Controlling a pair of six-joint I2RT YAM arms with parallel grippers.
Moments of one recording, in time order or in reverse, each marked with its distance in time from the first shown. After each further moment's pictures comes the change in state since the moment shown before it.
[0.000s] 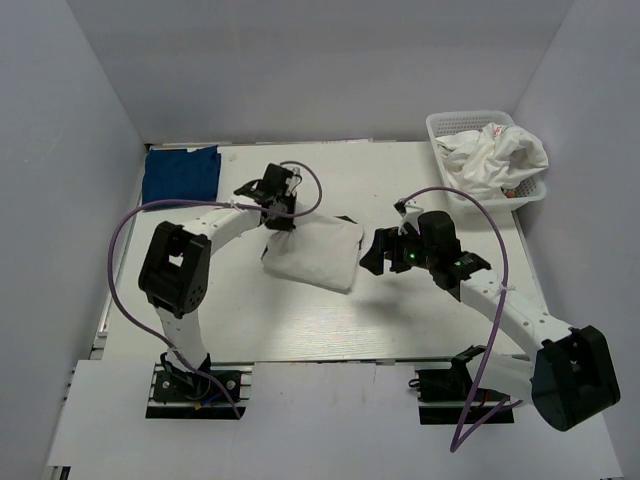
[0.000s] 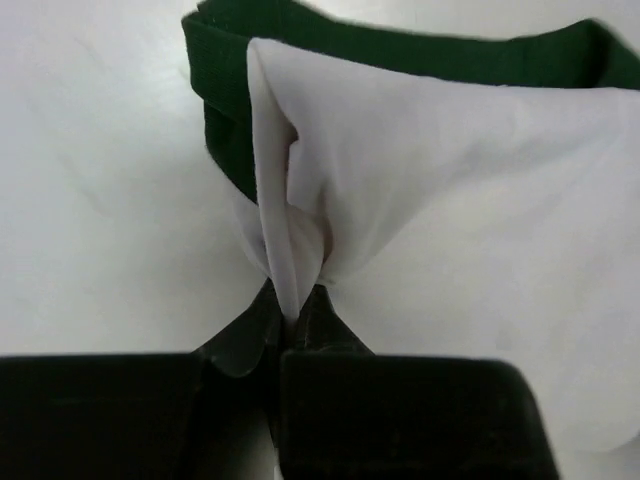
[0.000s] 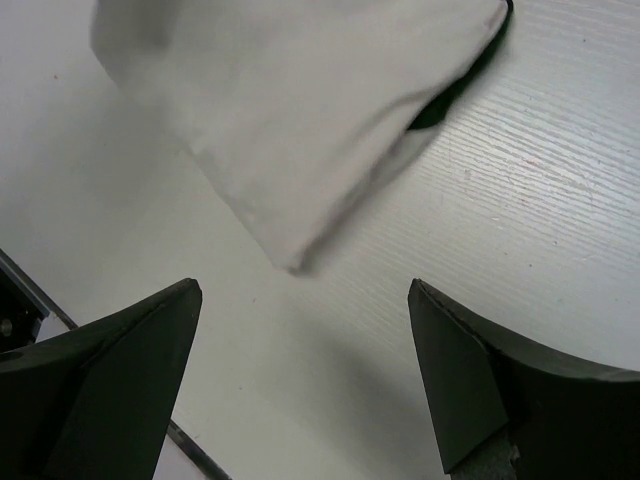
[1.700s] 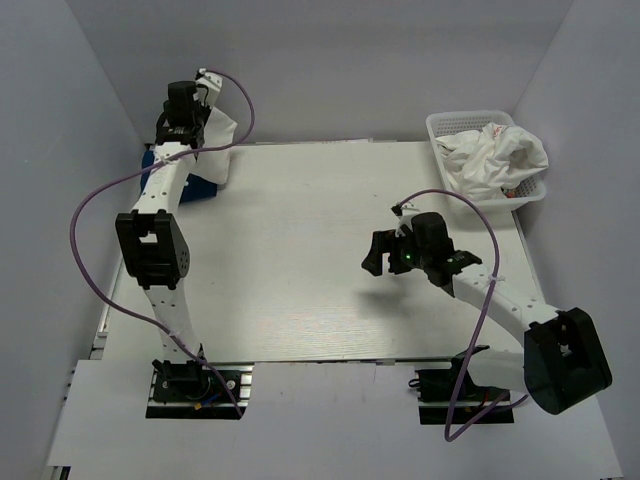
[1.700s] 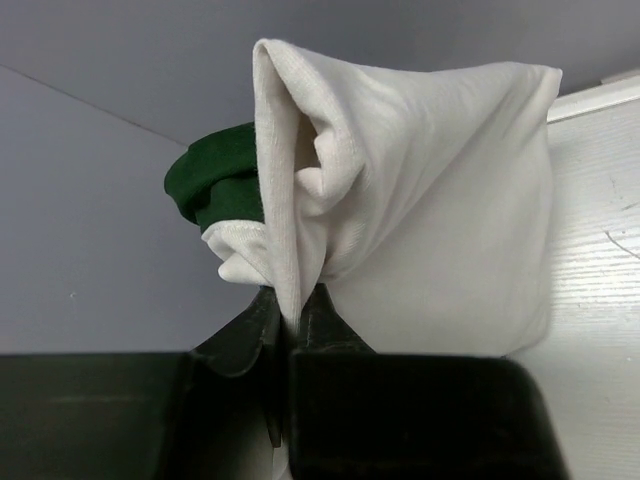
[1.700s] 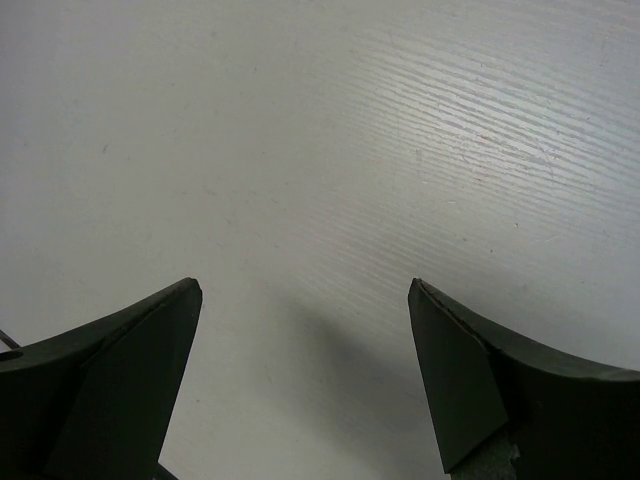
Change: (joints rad) left arm 0.444 0.197 0.689 0.108 -0.266 0.852; right arm -0.001 0.084 -0.014 0.019 0.080 -0.019
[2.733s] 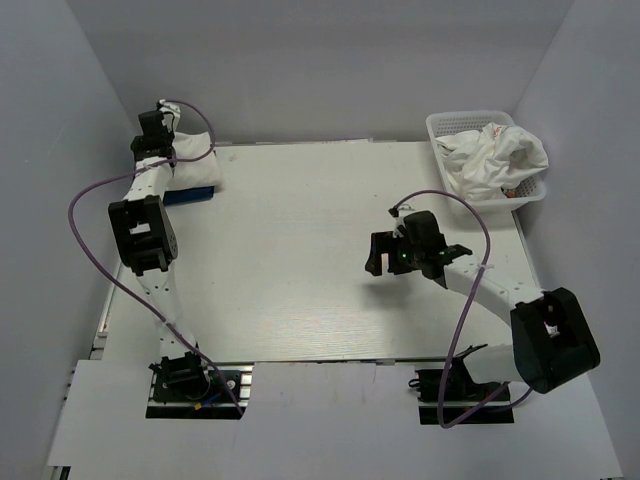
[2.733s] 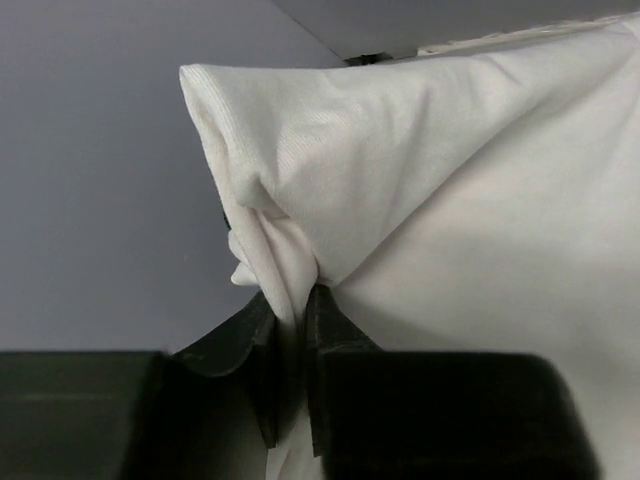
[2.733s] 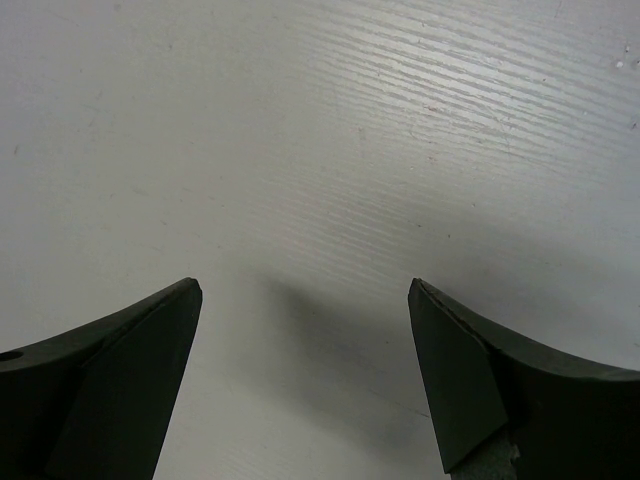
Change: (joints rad) left arm 0.204 0.223 -0.040 0.211 -0.063 0.011; right arm 0.000 0.106 0.037 -0.045 0.083 -0.008
